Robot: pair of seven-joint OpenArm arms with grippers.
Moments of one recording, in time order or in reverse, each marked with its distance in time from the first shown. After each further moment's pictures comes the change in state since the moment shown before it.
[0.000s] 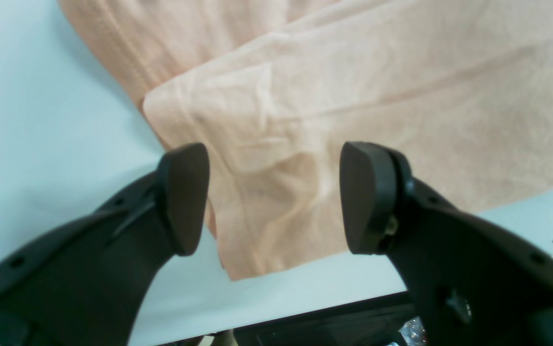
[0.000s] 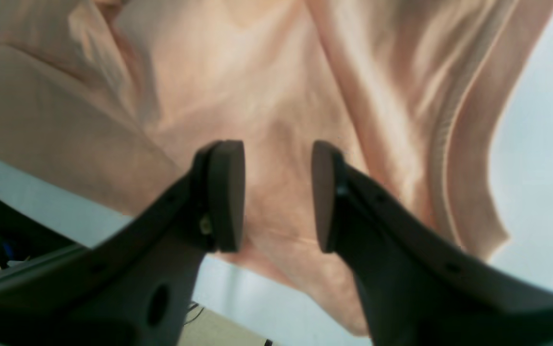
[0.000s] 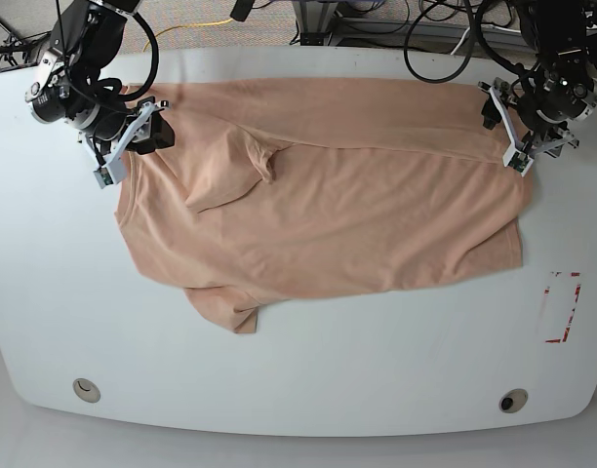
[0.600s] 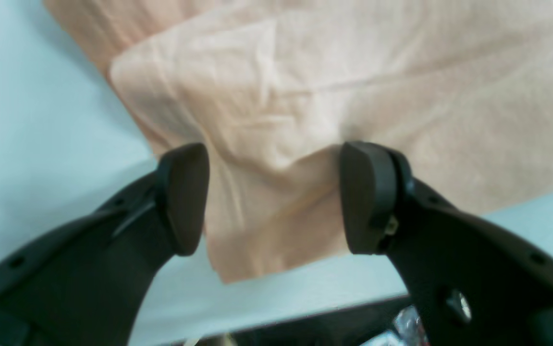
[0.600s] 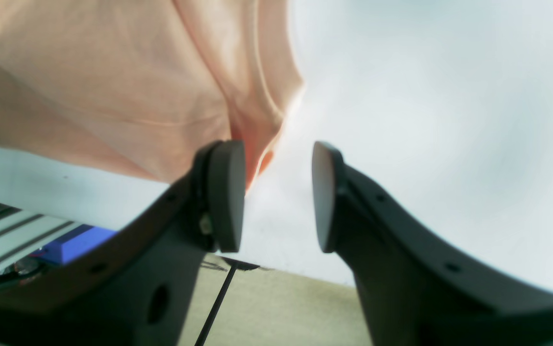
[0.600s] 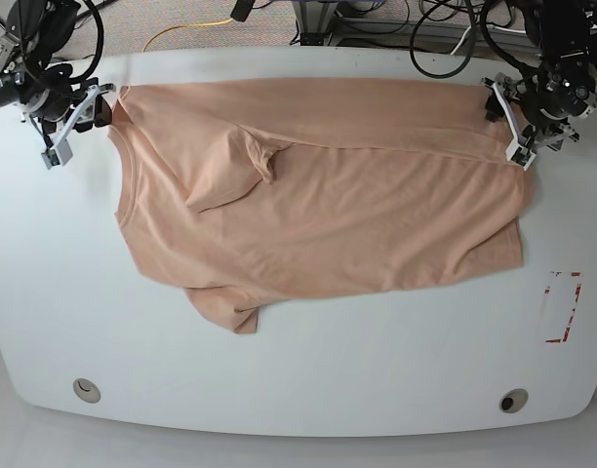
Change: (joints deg) left arm 0.4 -1.8 0.2 -3.8 -0.2 0.0 -1.6; right arm -5.2 11.0 6.9 -0.5 0.2 0.0 -0.2
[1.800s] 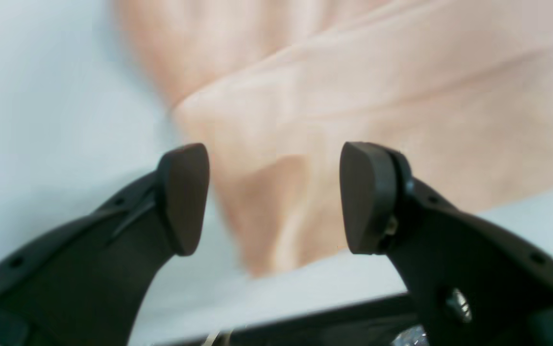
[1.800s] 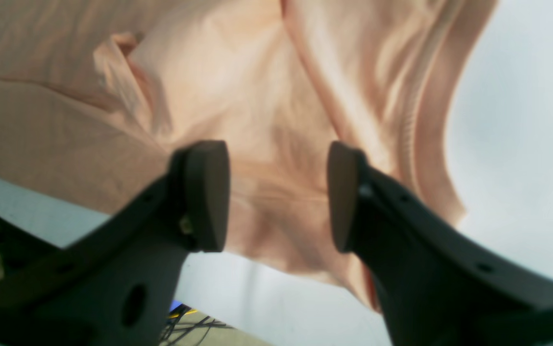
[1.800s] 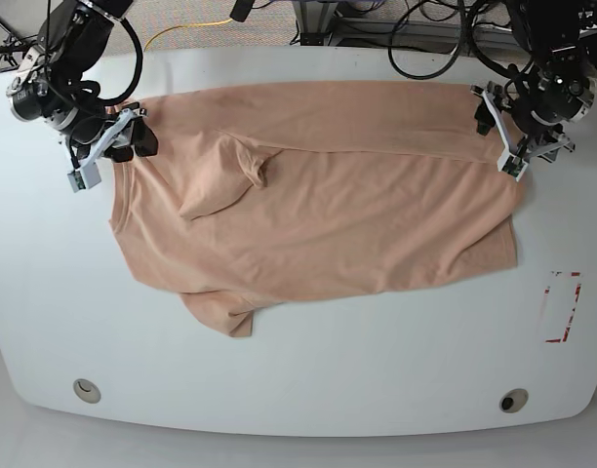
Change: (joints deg) left arm -1.5 5.0 -0.6 7.9 -0.1 0.0 3.8; right arm 7.6 -9.7 -0.6 0.2 4.9 0.0 -2.8
